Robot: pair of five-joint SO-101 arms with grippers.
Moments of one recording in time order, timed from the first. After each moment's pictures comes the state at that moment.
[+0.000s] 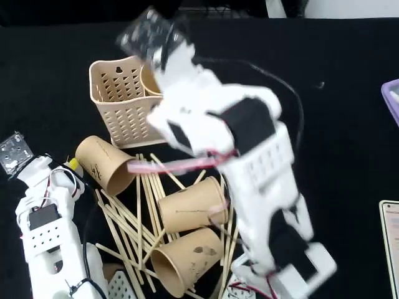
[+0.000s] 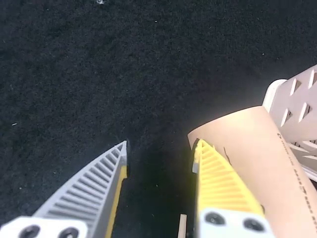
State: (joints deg) left arm -29.9 -62.4 80.7 34.2 11.5; right arm -36.3 -8.6 -33.5 99.3 17.0
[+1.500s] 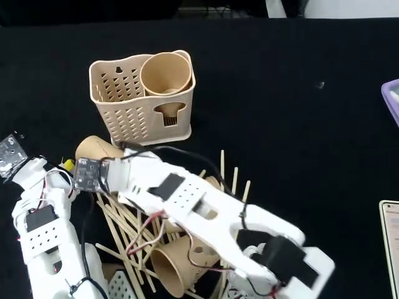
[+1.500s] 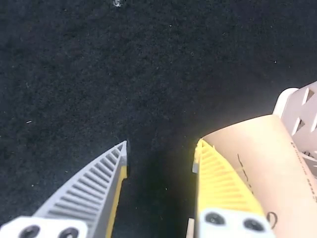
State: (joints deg) left arm -32.4 -62.4 80.7 34.2 11.5; right arm -52.0 -9.9 43.7 23.3 37.8
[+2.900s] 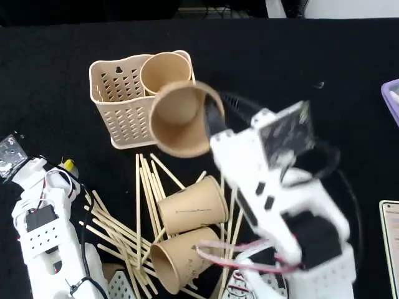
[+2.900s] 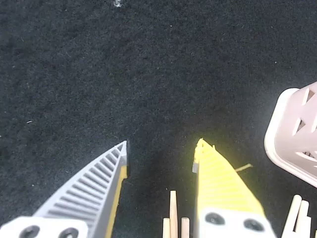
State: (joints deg) left arm -32.4 -62.4 80.7 34.2 11.5; right arm -23.0 -64.3 30.3 51.7 7.4
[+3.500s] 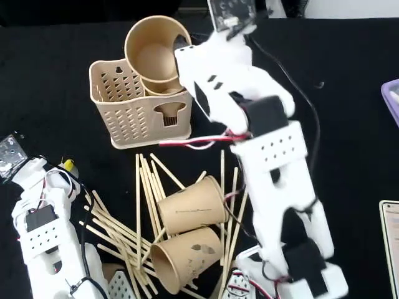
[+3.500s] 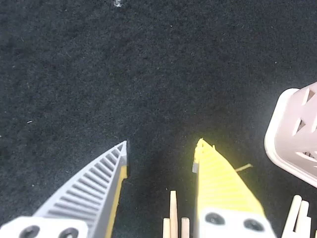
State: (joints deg) left arm -32.4 -62.4 80.7 34.2 11.5; right arm -21.9 -15.1 -8.6 56.3 -0.7
